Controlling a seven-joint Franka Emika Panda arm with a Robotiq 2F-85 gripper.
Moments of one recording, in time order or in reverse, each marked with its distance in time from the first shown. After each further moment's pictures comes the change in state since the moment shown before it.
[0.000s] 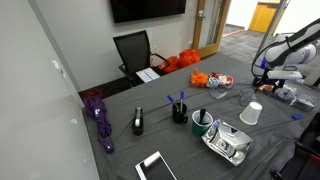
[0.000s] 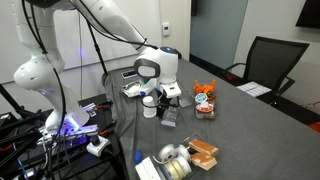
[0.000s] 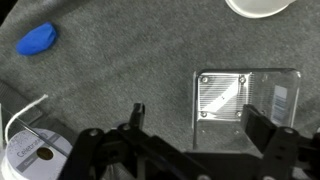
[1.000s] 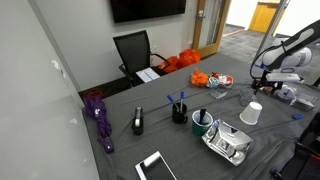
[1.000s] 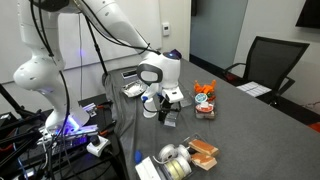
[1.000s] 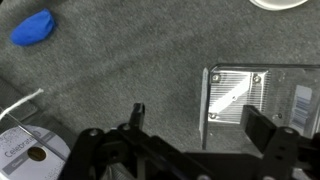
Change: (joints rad) arm -0.013 0.065 0.005 0.033 0.001 0.021 -0.031
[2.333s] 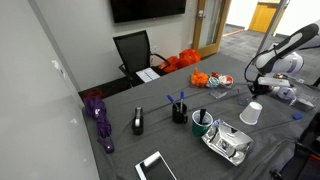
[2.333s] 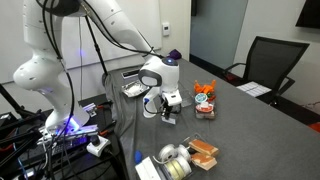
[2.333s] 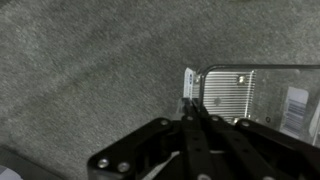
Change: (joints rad) arm -0.012 0.061 0.060 0.005 0.161 0.096 0.005
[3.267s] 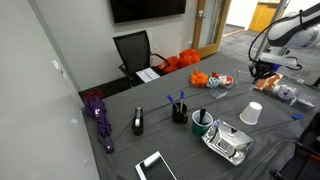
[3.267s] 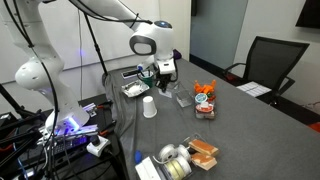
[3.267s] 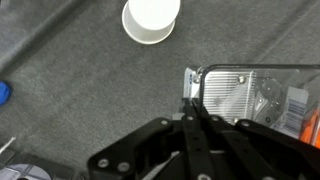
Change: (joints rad) arm 0.078 -0.331 0.003 -0.048 -0.011 -0.247 0.270
